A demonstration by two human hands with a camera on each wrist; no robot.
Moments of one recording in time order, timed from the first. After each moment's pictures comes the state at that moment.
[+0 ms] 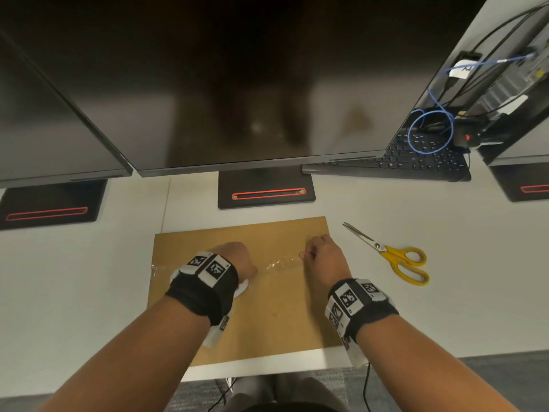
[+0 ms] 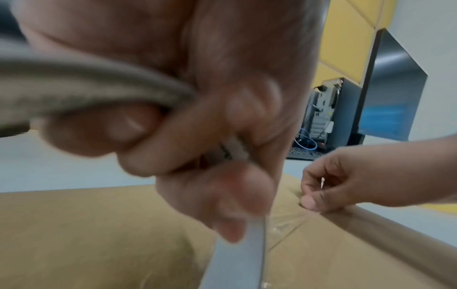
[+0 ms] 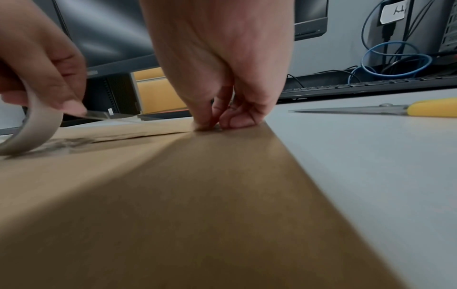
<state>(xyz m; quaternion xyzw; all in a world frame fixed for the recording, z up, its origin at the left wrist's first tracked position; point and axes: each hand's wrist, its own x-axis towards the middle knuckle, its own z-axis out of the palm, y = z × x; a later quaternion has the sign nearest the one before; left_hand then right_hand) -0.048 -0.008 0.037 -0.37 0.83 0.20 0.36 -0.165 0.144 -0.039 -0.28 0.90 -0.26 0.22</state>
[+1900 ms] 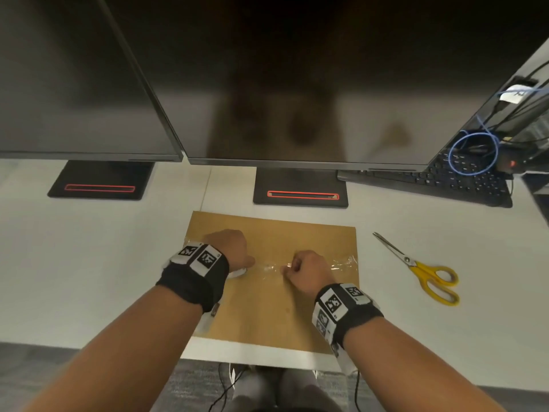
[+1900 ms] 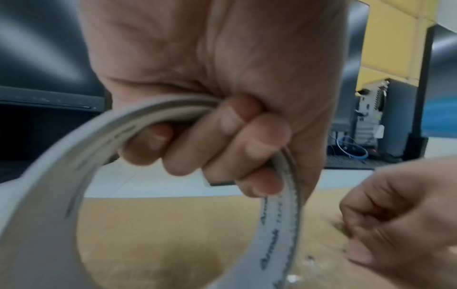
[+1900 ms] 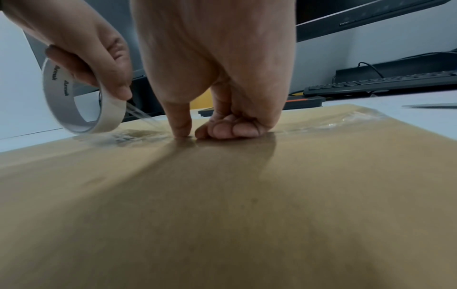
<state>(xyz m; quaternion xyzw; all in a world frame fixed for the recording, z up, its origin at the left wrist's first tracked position) 0.007 -0.045 0.048 -0.36 0.88 0.14 0.28 -0.104 0.098 -0.031 -0.34 0.86 -0.21 0.32</state>
